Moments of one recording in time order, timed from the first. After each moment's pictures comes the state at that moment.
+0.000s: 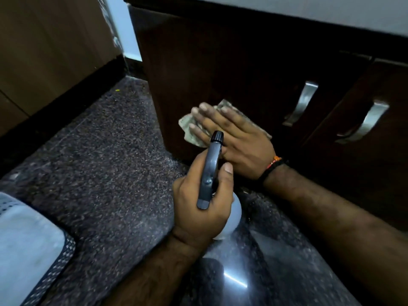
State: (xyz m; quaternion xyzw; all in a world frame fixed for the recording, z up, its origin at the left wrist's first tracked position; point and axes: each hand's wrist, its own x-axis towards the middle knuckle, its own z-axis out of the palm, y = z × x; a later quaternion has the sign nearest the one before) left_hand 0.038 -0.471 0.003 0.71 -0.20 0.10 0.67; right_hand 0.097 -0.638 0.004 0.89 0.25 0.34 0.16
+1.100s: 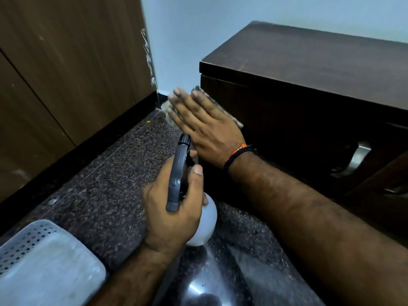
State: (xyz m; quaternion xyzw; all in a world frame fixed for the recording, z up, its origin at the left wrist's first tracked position) left_hand 0.121 -0.374 0.044 0.71 -0.18 0.19 0.65; right_hand 0.215 -0.523 0.082 0.88 0.22 0.33 0.26
